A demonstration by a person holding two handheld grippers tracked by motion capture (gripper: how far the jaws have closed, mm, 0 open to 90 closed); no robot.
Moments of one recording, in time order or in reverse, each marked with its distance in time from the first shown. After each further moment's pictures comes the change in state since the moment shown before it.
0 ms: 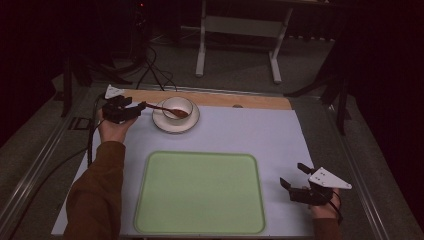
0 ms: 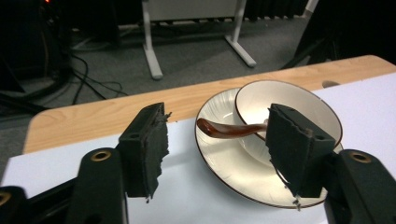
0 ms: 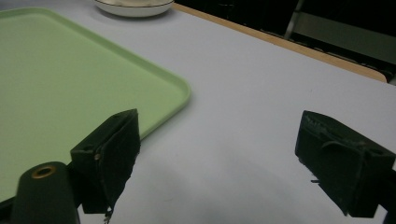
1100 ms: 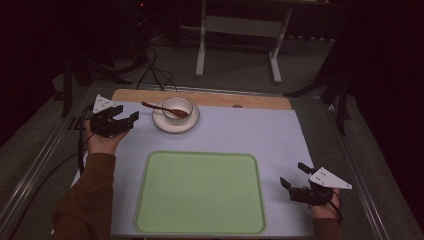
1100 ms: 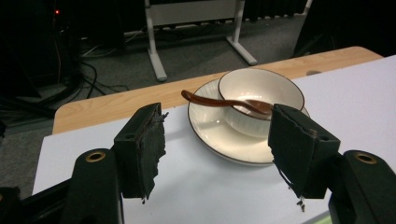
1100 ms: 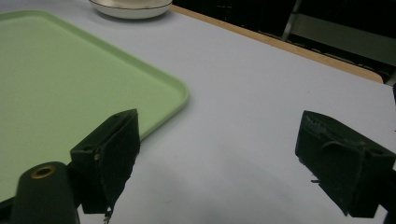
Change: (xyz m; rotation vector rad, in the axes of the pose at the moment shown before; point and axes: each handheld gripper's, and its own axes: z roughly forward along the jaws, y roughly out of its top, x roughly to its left) left arm -0.022 -0.010 -0.065 -0.037 0.024 0.047; right arm 0.000 0.000 0.000 -0.007 -0.007 0.005
